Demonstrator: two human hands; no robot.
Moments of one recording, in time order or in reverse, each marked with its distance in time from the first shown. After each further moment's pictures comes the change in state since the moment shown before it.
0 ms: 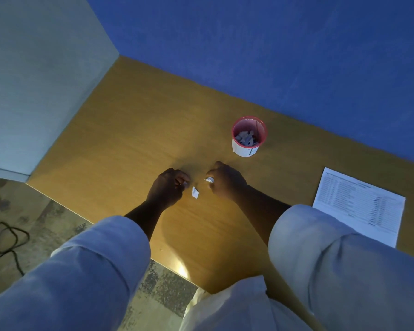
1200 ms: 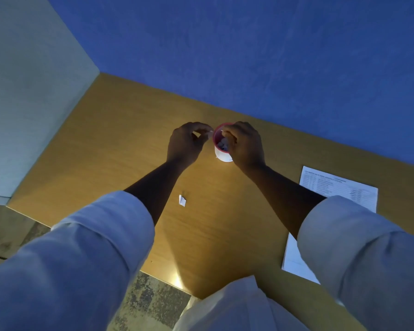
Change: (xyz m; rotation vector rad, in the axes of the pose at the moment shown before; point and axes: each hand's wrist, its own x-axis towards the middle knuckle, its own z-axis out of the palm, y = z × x) left_hand 0.097 0.128 -0.028 -0.206 0.259 0.256; right_hand -0.002 0.050 -0.092 0.097 0.721 0.000
